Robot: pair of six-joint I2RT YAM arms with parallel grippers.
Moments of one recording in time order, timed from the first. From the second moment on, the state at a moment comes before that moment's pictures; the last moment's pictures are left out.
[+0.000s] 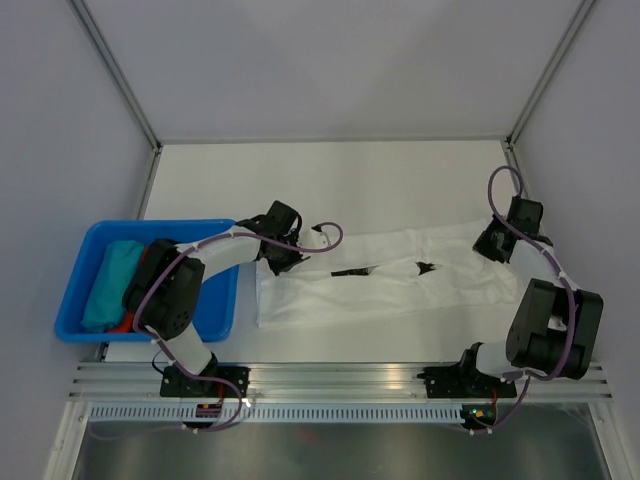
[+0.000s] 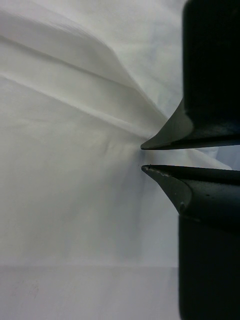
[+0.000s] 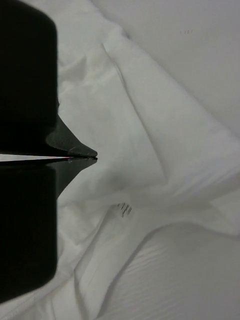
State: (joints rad) left arm -0.54 1.69 0.99 -0.46 0.16 0.70; right arm -0.28 1.40 0.81 -0.31 -0.13 0.35
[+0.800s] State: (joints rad) left arm -0.54 1.66 0.98 -0.46 0.15 0.69; right arm -0.43 1.65 1.22 -0.38 -0.18 0.31
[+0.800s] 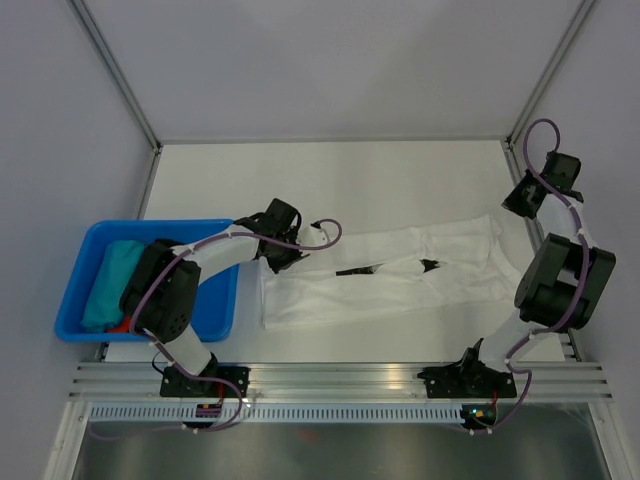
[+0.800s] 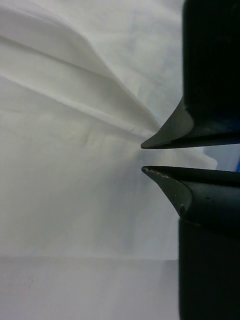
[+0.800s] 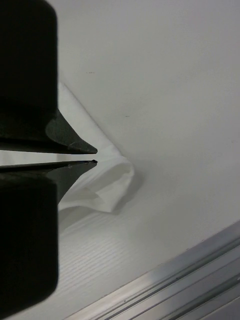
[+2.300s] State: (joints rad) left arm -0.47 1.77 1.05 -0.43 -0.13 0.49; right arm -0.34 1.96 1.29 -0.37 -0.06 0.40
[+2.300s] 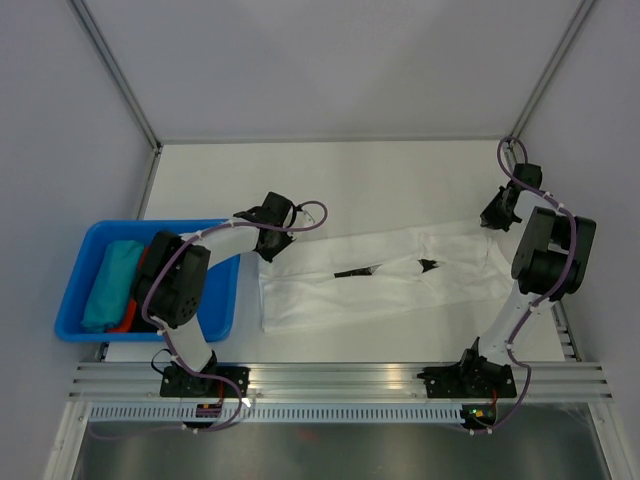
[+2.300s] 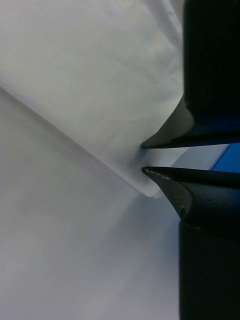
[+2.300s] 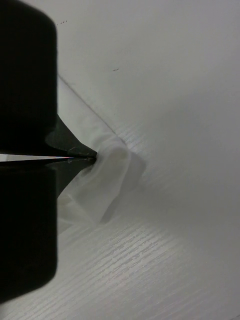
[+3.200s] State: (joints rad) left arm -0.46 1.61 1.01 -0.48 -0.09 0.49; right arm -0.30 1.26 0.83 -0.40 -0.06 0.43
